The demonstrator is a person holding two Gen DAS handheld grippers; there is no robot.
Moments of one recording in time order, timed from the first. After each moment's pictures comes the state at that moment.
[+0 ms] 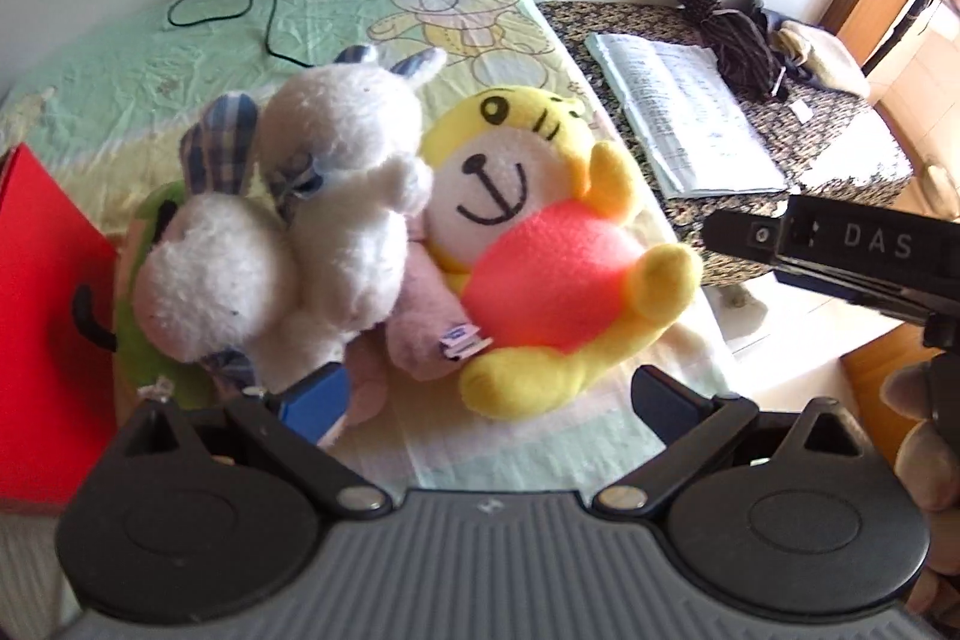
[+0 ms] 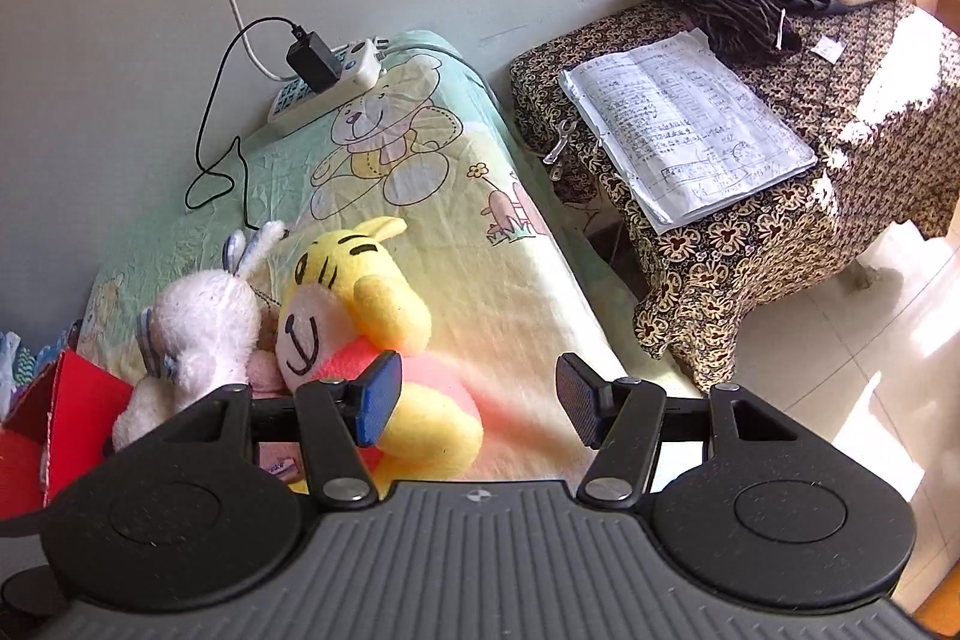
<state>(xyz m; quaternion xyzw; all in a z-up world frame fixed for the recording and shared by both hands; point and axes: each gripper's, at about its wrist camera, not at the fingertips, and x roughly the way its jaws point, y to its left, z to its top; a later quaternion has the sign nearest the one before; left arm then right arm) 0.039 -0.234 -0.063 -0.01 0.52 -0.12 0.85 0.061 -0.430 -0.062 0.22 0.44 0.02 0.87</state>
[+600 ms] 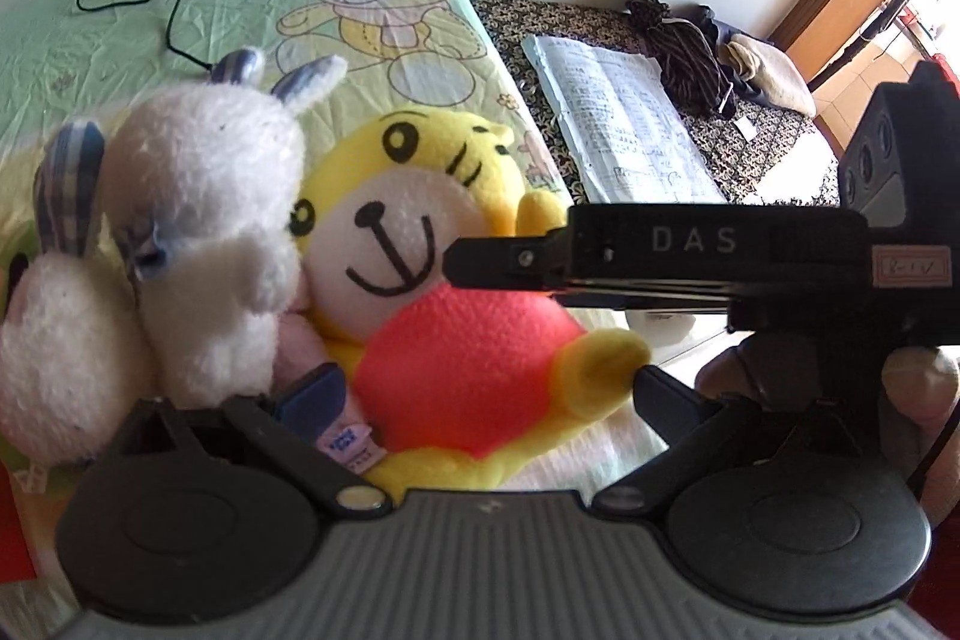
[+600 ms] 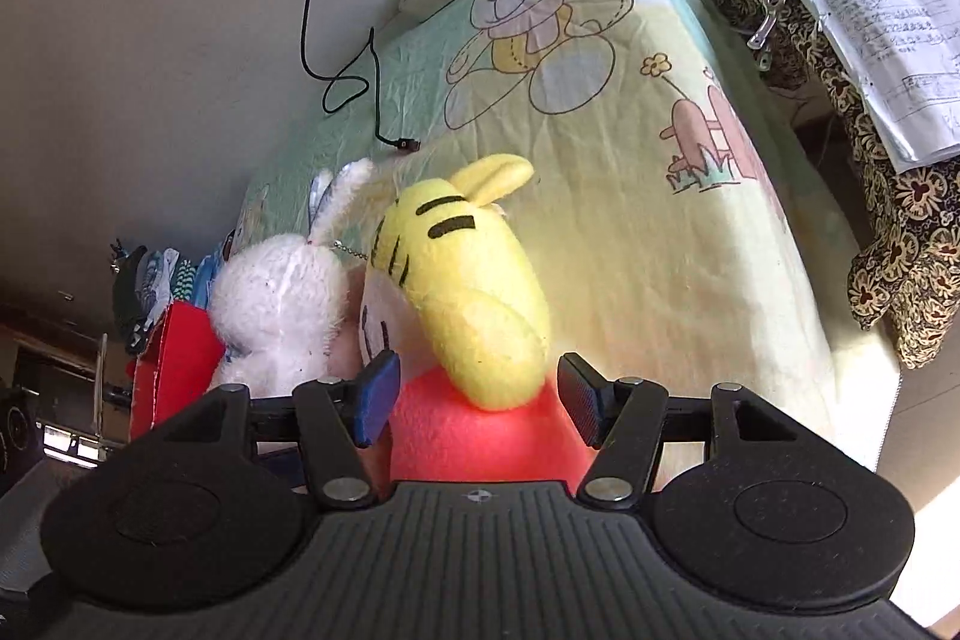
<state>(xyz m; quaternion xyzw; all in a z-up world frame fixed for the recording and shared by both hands) 0.091 -0.258 -0.087 -0.05 0.53 -0.18 0.83 0.147 -0.429 -0.129 0.28 0.51 0.24 0.77</state>
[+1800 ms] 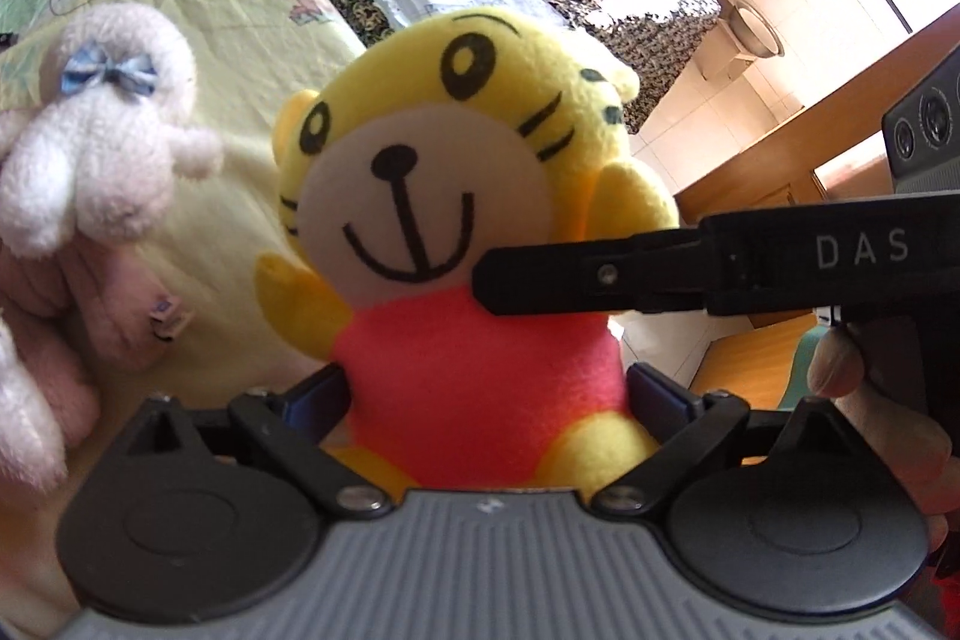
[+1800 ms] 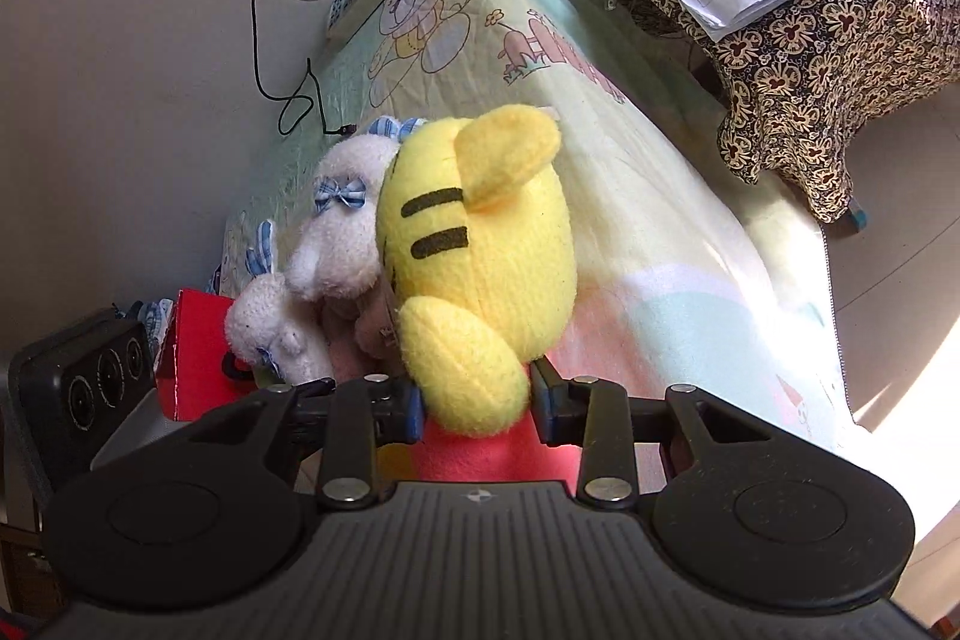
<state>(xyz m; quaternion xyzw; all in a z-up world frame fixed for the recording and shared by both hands) 0.042 -0.309 -0.118 0.02 0.58 -0.34 0.74 0.028 -0.491 -0.120 0.35 0.52 0.16 0.77</state>
